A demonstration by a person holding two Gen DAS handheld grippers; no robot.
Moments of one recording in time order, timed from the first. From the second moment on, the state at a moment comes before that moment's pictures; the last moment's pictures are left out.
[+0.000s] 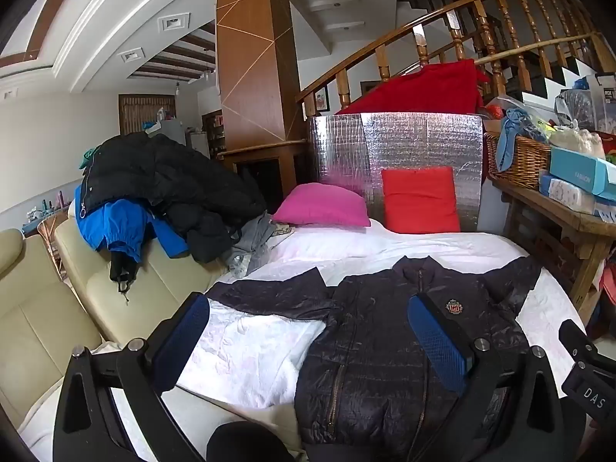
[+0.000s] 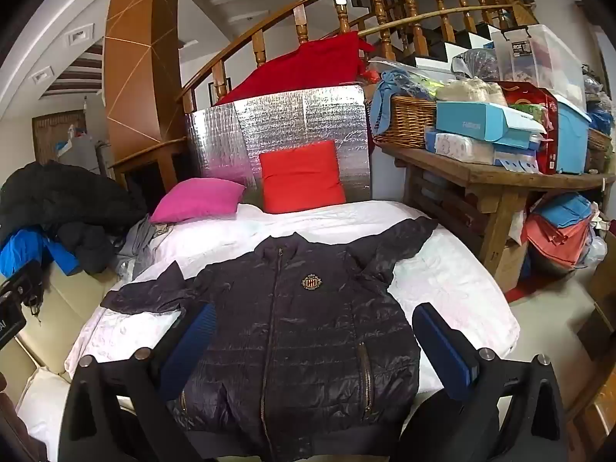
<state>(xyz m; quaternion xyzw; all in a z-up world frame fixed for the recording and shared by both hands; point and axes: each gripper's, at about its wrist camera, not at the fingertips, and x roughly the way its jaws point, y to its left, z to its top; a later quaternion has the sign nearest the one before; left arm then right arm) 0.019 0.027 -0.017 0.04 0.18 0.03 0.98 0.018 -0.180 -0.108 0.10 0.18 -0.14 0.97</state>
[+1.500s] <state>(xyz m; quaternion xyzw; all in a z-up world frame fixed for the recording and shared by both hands) 0.120 0.010 -0.079 0.04 0.28 0.01 0.96 0.078 -0.225 -0.125 0.12 0.19 -0.14 0.96</state>
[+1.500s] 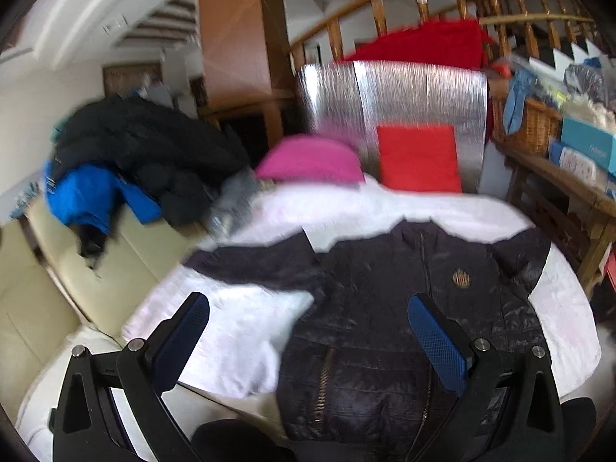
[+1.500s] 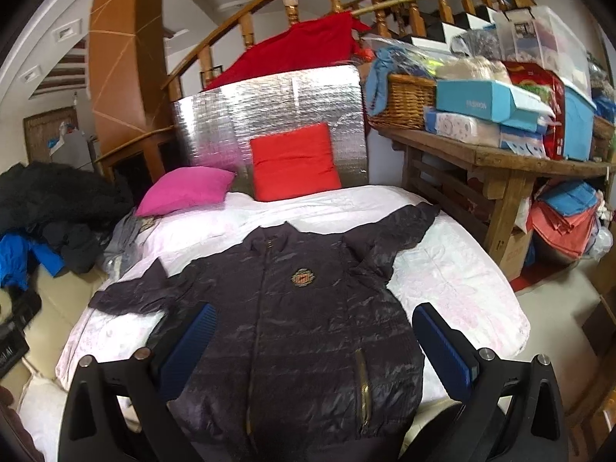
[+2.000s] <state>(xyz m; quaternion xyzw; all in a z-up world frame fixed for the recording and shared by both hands) 0.361 -0.083 -0.247 0.05 0.45 0.00 0.89 0.283 -0.537 -0.216 0.35 0.24 -0.12 0.90</state>
